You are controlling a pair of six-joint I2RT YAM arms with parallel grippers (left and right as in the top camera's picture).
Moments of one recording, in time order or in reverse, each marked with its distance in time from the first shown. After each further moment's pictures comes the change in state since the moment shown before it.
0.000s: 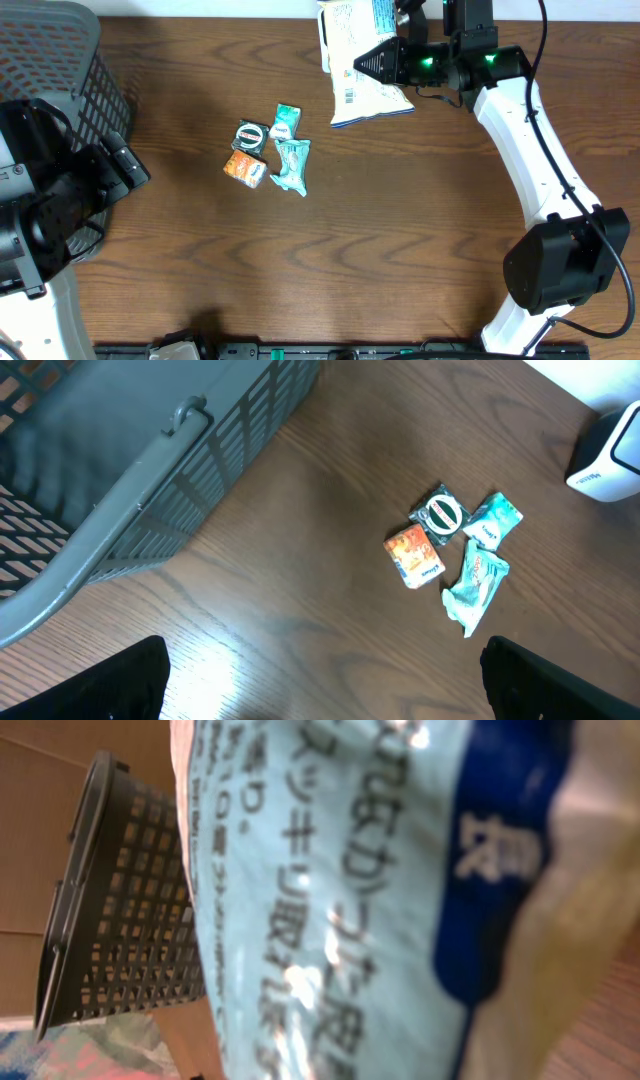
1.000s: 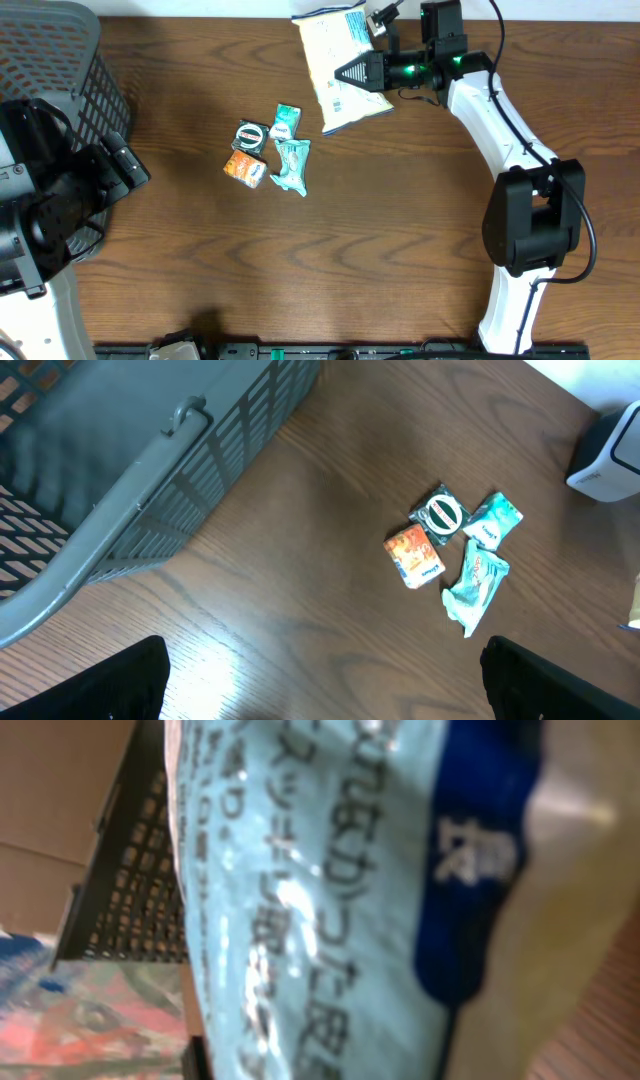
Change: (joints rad) left arm 0.000 0.000 0.000 0.000 0.000 0.000; right arm 0.000 0.217 0.000 0.216 -0.248 -0.105
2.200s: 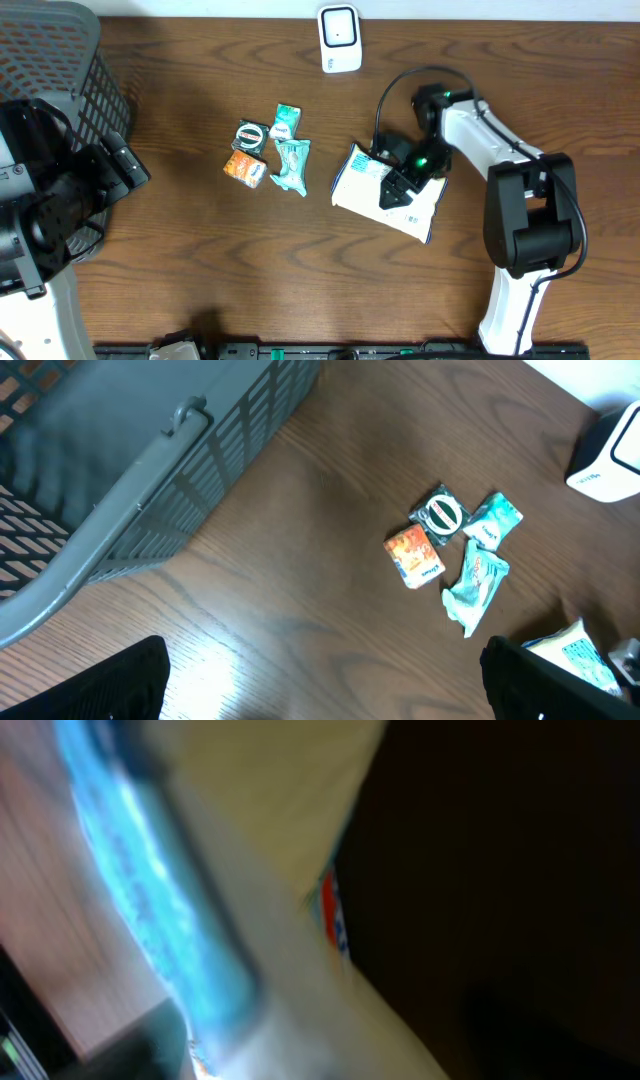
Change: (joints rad) left arm 0.000 0.000 0.000 0.000 0.000 0.000; right arm 0.005 -0.010 -0.327 -0.681 0.581 -0.964
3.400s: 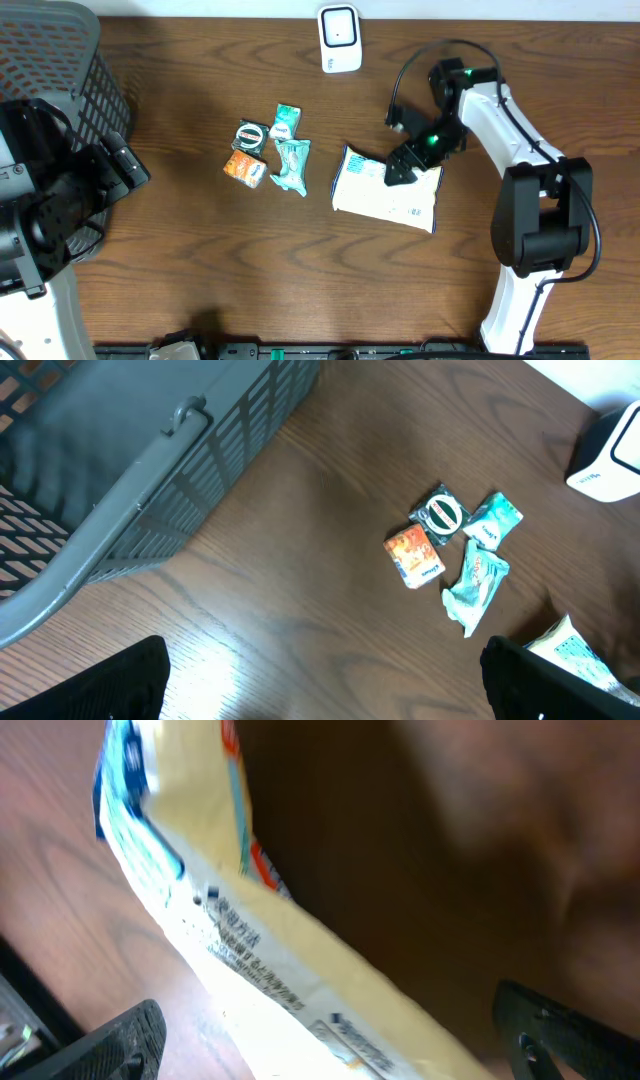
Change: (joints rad) left arm 0.000 0.000 0.000 0.000 0.000 0.000; right arm -0.061 -0.006 0.175 -0.123 0.016 0.118
